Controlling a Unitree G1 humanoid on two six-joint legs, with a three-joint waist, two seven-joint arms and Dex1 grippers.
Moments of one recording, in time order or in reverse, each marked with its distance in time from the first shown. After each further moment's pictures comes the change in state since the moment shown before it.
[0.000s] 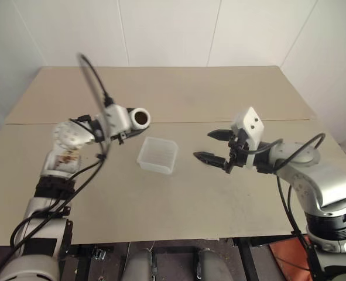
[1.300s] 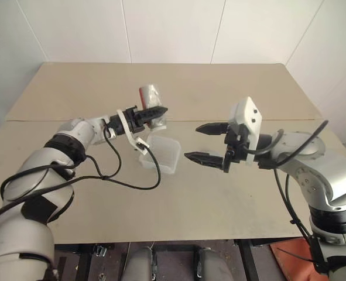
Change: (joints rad) left arm -0.418 0.062 -0.698 0.396 0.992 -0.038 1.460; right arm -0.050 -0.017 0.017 -0.008 0.059 -0.050 0.018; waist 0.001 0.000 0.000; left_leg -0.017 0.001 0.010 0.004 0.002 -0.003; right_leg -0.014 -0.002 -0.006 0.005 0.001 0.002
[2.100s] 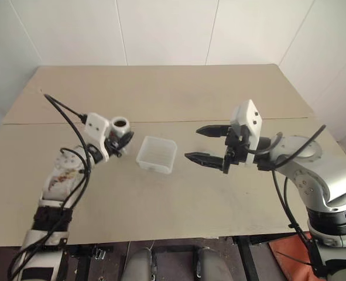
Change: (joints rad) left arm 0.805 -0.163 0.879 -0.837 -1.665 0.901 -1.349; right arm 0.039 0.026 -0.009 0.025 0.019 -0.033 -0.020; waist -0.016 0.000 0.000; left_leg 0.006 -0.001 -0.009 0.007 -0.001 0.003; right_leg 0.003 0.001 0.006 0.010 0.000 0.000
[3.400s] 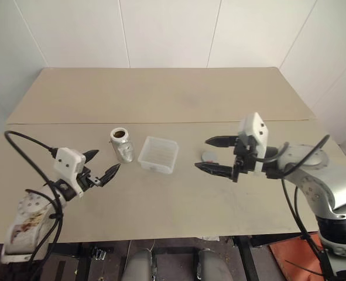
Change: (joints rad) left arm 0.499 0.102 0.310 -0.443 -0.157 0.060 -0.170; right arm 0.128 -0.118 -0.050 0.037 -0.003 -0.068 0.107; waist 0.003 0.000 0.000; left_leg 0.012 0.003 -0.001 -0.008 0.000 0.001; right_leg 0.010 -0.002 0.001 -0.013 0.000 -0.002
